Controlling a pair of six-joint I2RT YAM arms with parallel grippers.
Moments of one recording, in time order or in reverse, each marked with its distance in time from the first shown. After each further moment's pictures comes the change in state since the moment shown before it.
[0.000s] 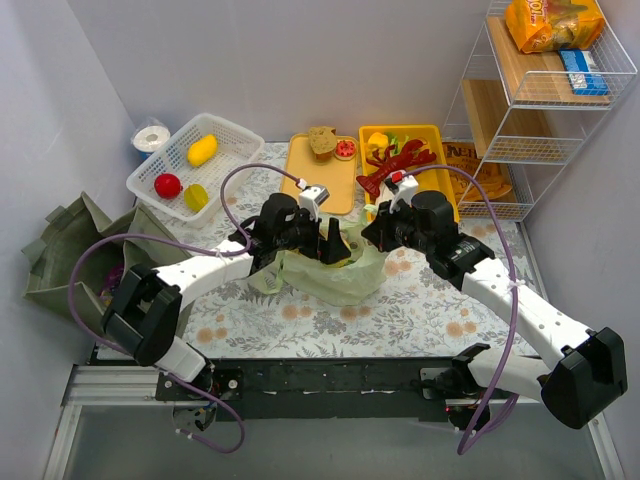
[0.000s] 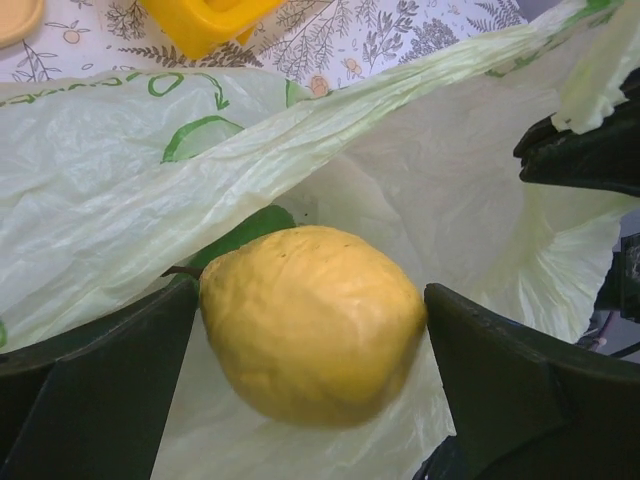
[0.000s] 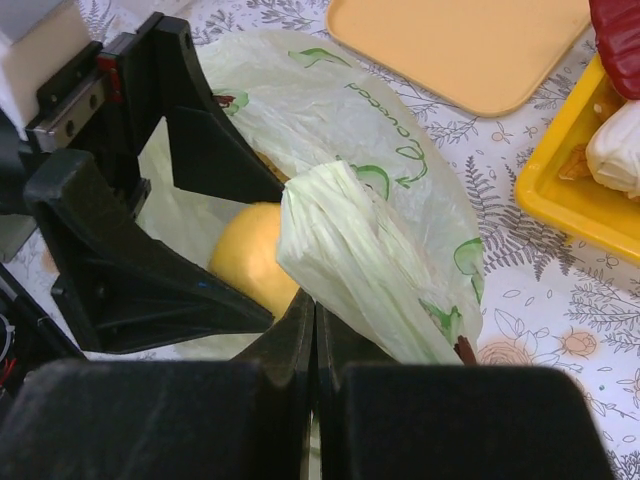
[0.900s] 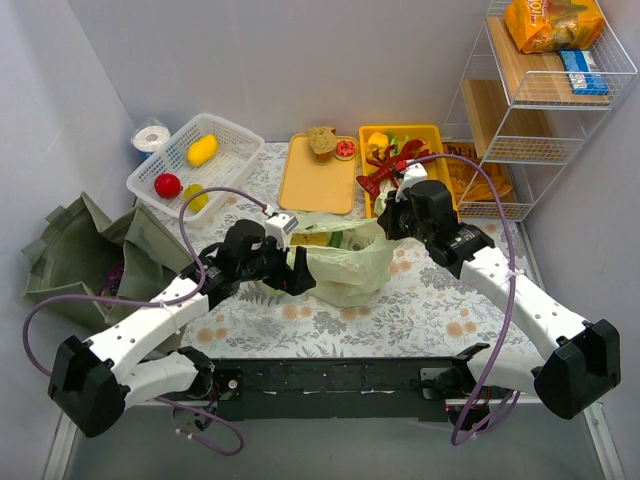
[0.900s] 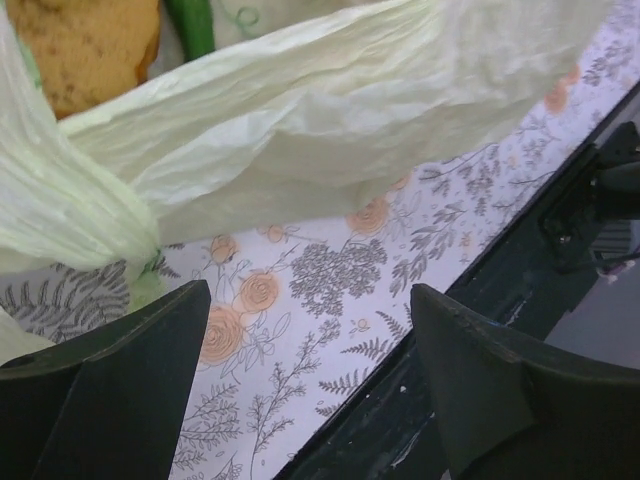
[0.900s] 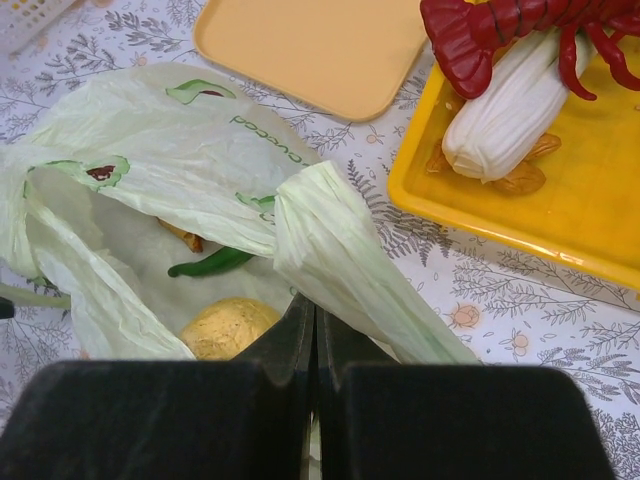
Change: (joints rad) left arm -0.001 -0.463 -0.156 -0.419 -0.101 0.047; right arm -0.032 0.058 0.092 -0.105 0.213 -0.057
